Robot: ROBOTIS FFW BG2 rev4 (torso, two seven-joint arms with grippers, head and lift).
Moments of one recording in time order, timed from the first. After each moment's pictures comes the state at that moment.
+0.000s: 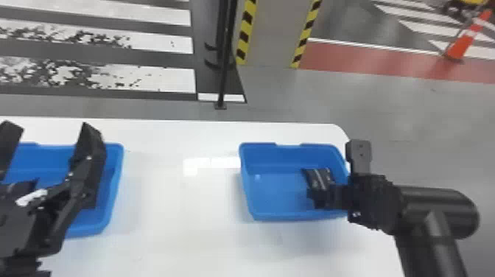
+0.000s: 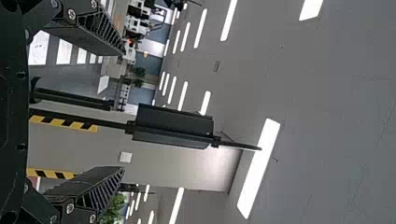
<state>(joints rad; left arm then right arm) 0.54 0.09 -0.13 -2.13 0.22 -0.43 -0.07 -0.06 -0.25 -0.19 -1.80 -0.26 1.23 -0.07</state>
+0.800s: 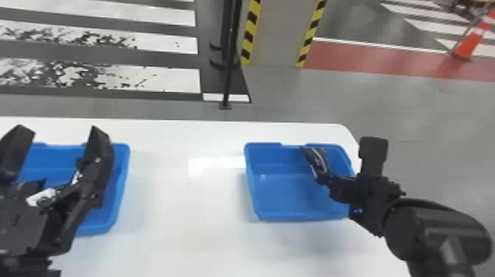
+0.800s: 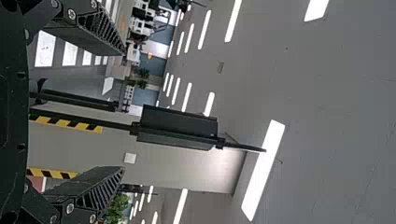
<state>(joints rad) 0.54 0.09 -0.13 -2.11 0.22 -0.42 -0.07 0.05 -0.24 -0.20 -1.86 -0.37 0.94 -0.06</state>
